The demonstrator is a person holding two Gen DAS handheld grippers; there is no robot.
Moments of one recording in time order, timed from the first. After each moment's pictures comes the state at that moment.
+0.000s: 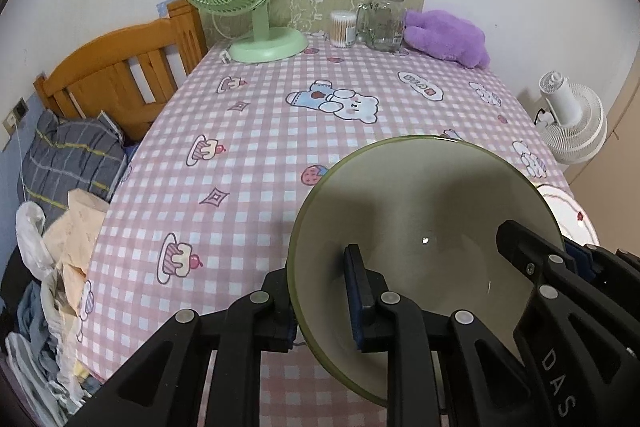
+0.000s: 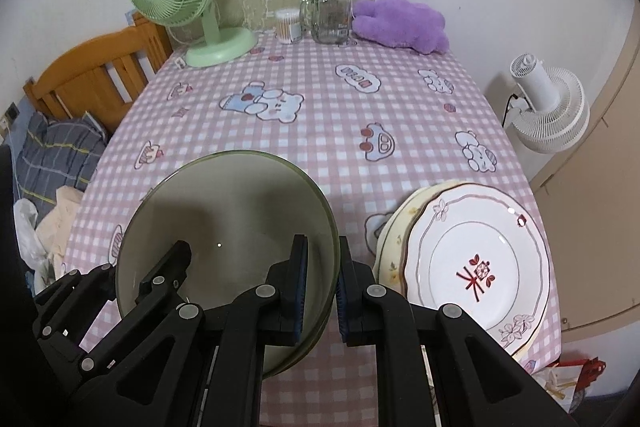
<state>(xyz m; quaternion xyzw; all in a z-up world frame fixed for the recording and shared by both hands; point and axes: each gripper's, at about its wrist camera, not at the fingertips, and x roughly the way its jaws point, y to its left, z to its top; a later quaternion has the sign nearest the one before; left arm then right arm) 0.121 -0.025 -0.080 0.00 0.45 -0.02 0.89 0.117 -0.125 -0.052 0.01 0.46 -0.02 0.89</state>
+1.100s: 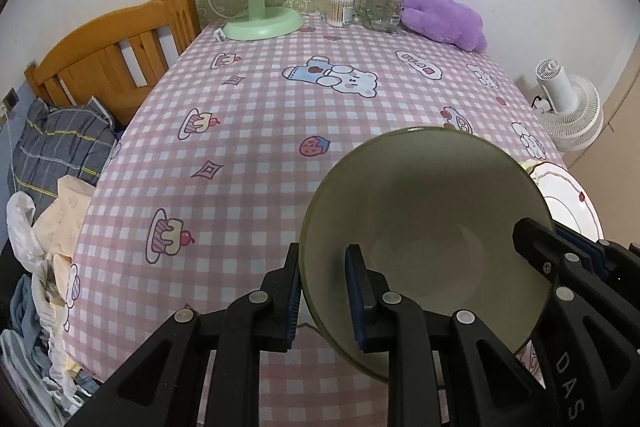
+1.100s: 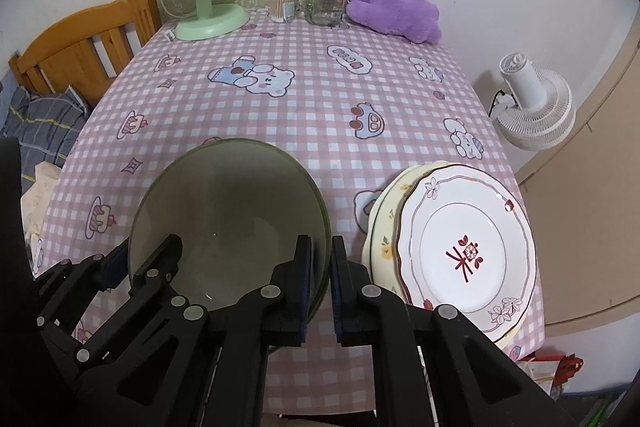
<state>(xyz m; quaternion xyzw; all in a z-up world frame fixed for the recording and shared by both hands) 0.115 -0.016 -0.097 -0.01 0.47 -0.04 0.88 0.108 -0.111 -0.065 -0.03 0.48 -0.05 0.87</state>
